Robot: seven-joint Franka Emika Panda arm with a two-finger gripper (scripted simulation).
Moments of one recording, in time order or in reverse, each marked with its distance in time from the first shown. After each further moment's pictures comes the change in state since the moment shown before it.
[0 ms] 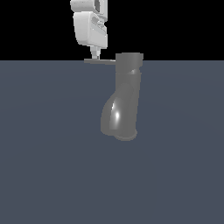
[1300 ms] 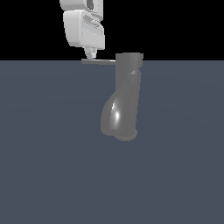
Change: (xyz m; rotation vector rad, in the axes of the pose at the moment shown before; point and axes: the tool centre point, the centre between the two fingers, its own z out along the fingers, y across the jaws) arm -0.004 0.034 0.006 0.010 0.004 0.035
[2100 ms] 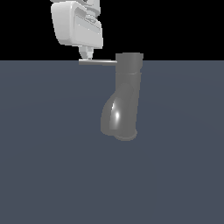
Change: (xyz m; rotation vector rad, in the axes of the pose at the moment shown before) arm 0.007 0.046 0.000 0.000 0.001 0.007
